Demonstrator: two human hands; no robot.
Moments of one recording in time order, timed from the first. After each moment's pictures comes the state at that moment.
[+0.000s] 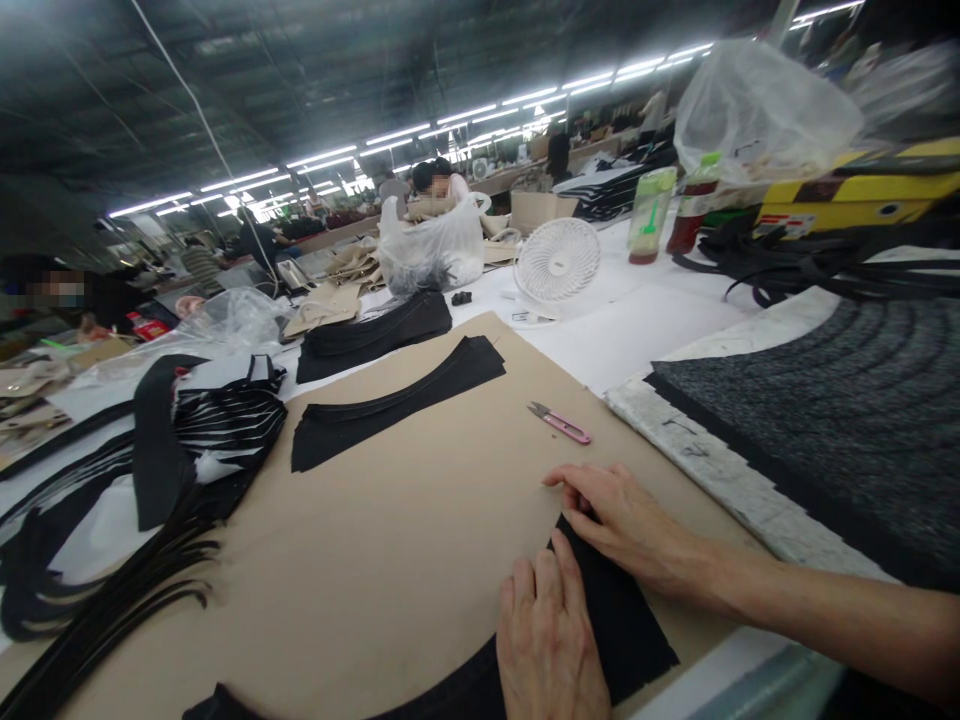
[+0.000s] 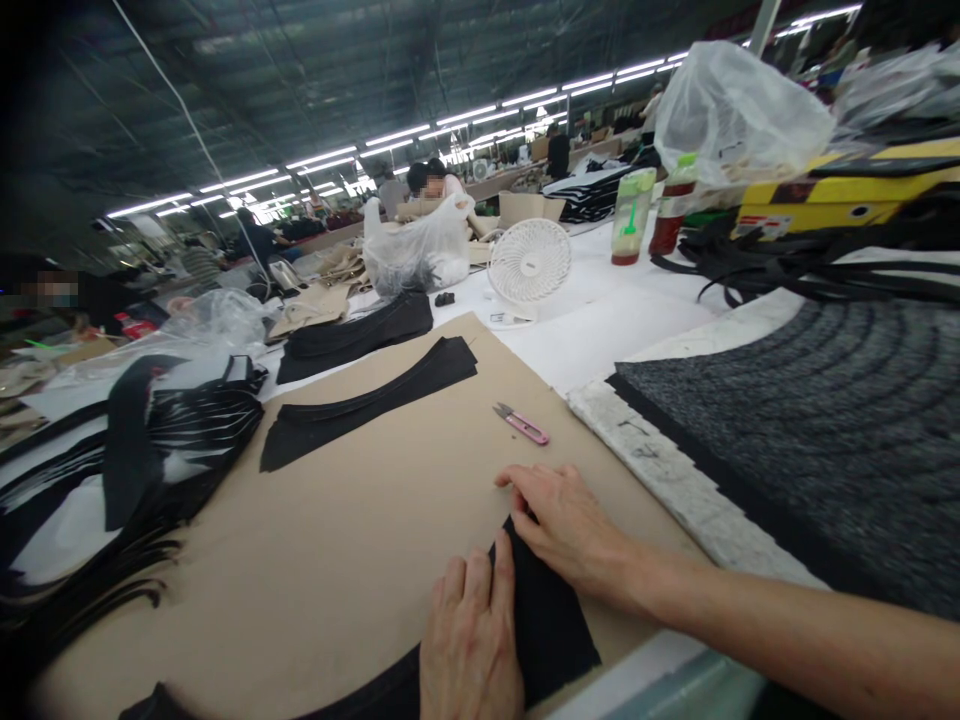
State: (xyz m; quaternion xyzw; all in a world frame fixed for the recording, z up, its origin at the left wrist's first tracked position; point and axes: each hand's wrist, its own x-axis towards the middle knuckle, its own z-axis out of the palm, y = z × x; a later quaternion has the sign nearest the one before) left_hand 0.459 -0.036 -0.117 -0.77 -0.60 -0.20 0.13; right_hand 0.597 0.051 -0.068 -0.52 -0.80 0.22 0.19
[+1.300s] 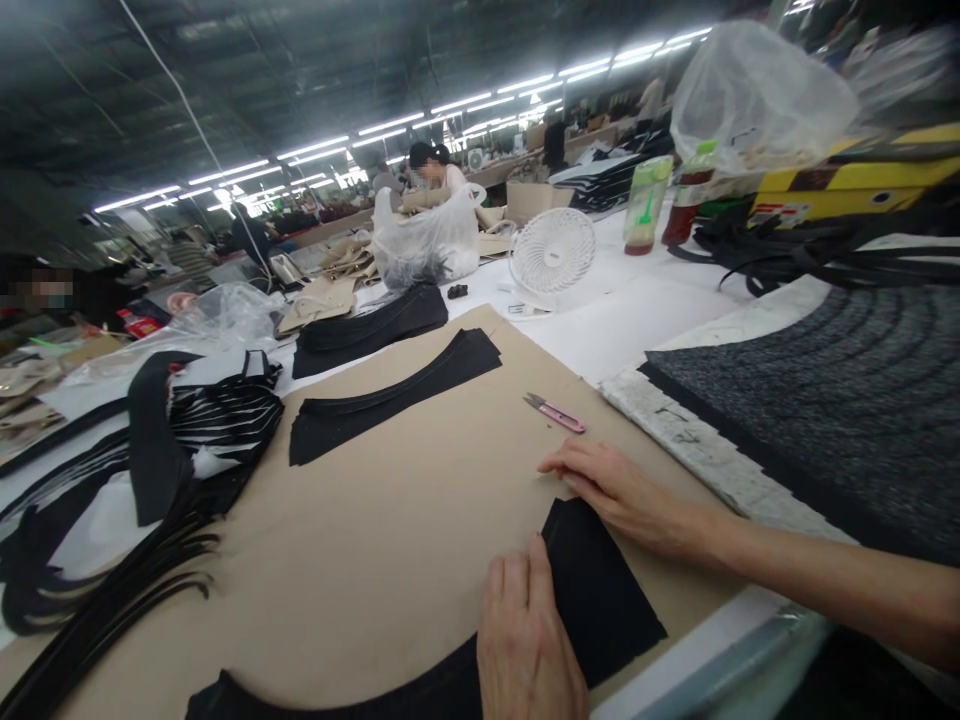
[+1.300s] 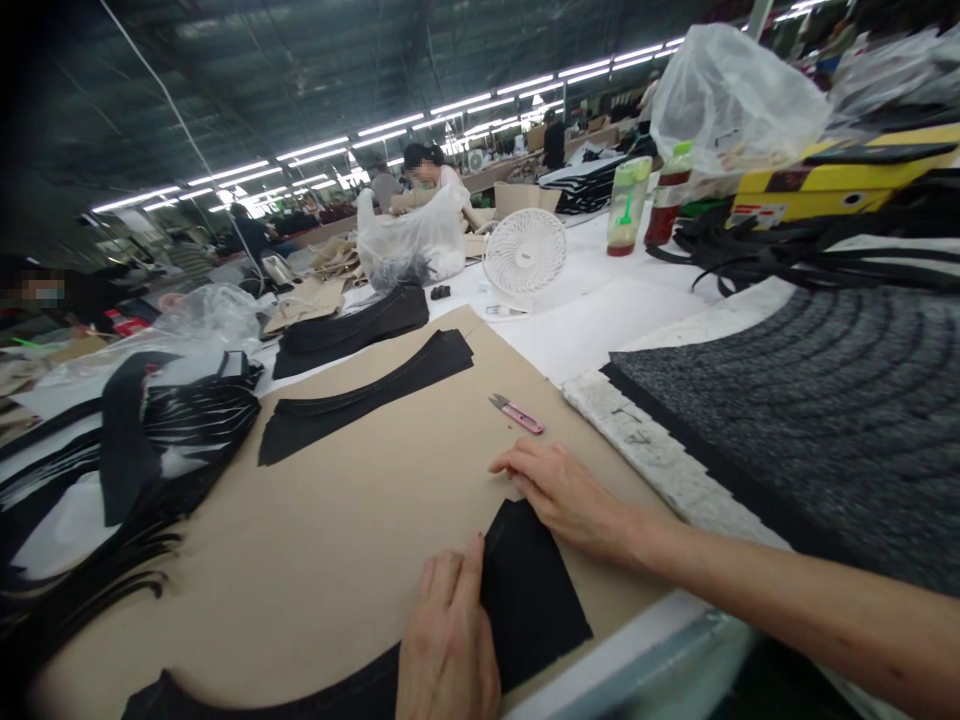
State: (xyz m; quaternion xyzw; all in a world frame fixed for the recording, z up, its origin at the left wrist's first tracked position) left_hand 0.434 -0.048 -0.109 -0.77 -0.59 -0.24 -0.01; right_hand 0.613 0.060 -0.068 -0.44 -0.84 0.22 0.23
